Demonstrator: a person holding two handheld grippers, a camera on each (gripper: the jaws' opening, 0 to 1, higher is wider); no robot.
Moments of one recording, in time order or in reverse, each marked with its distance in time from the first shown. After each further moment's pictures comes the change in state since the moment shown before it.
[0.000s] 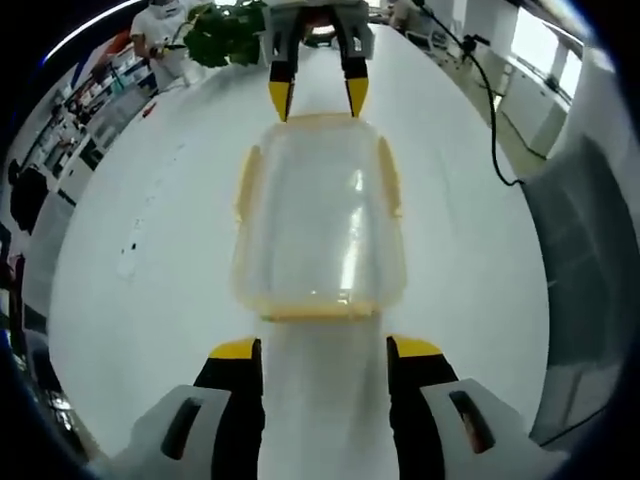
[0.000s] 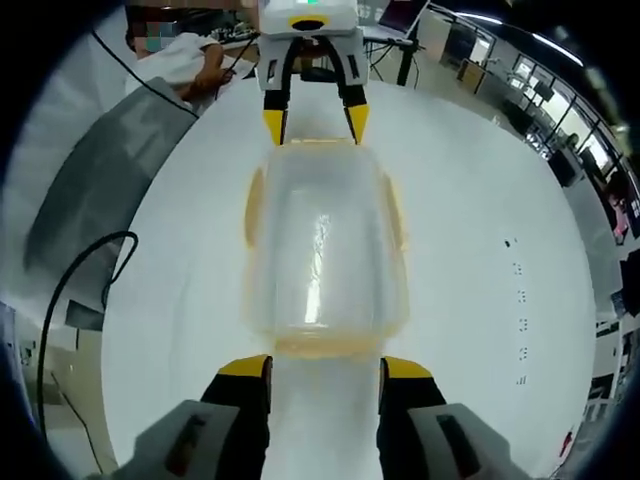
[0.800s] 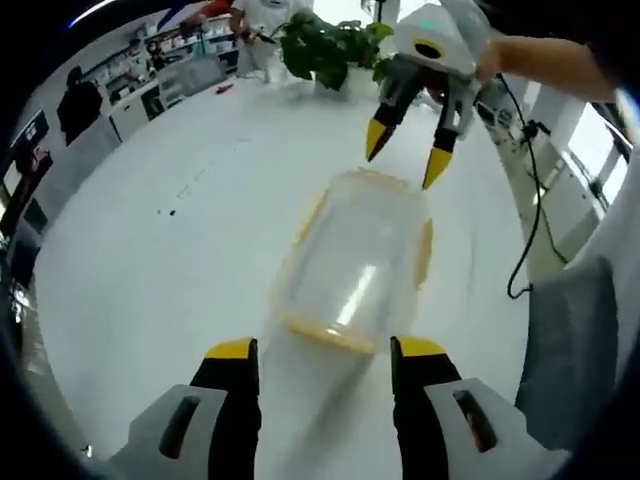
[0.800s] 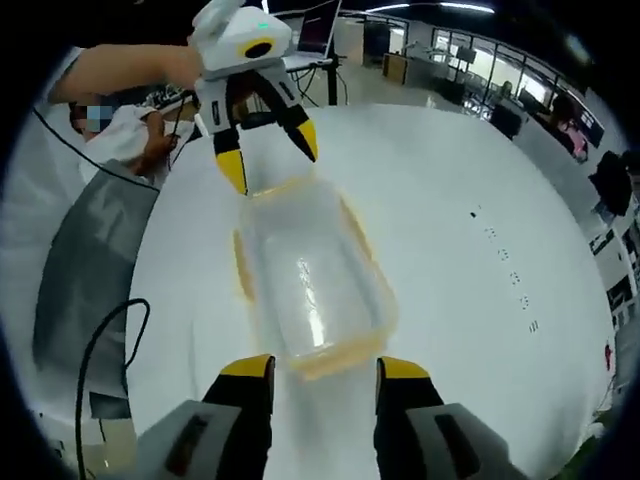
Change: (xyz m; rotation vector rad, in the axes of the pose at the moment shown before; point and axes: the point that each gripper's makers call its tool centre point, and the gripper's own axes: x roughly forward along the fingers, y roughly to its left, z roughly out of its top) left arm -0.020 0.014 0.025 -0.386 -0.134 0.079; right arm -0.013 0.006 0.022 0.349 -0.153 -0.072
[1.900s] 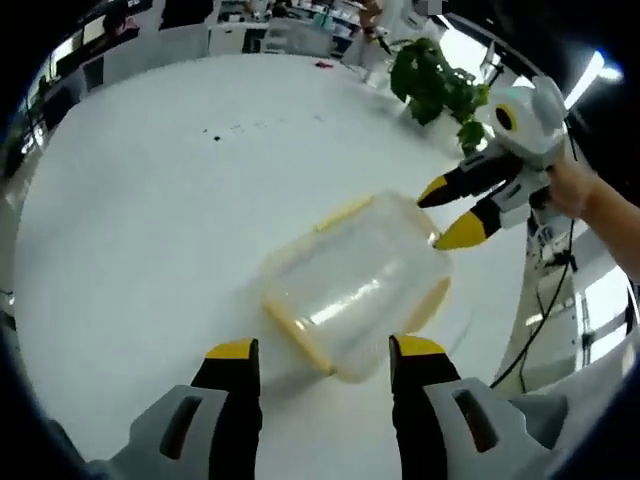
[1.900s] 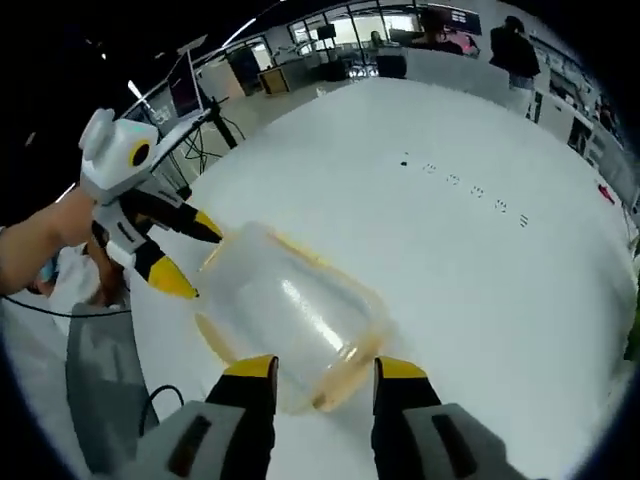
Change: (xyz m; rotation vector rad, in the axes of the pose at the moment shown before) left arm 0.016 -0.019 -0.006 -0.532 -0.042 0.000; right arm 0.014 -0.007 0.009 0.563 -0.119 -0.045
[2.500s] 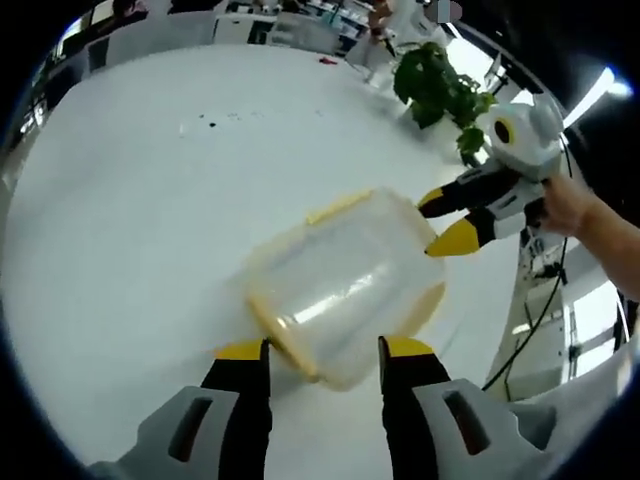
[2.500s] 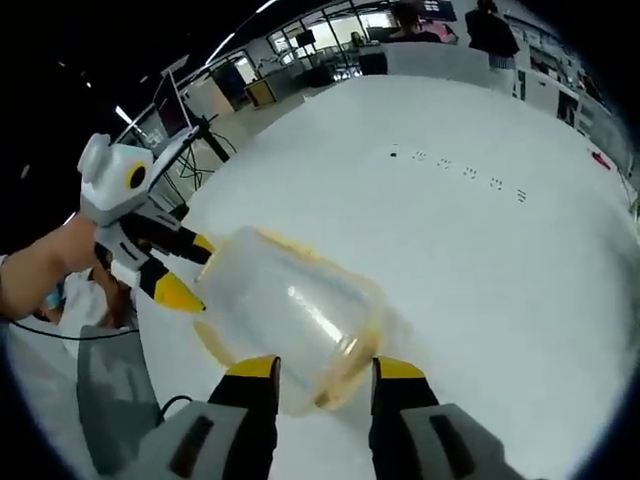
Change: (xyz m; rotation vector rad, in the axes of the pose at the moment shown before) left arm 0.008 -0.006 -0.002 -0.044 0.012 -0.038; right arm 0.004 0.002 -0.003 0.086 -0.031 0.025
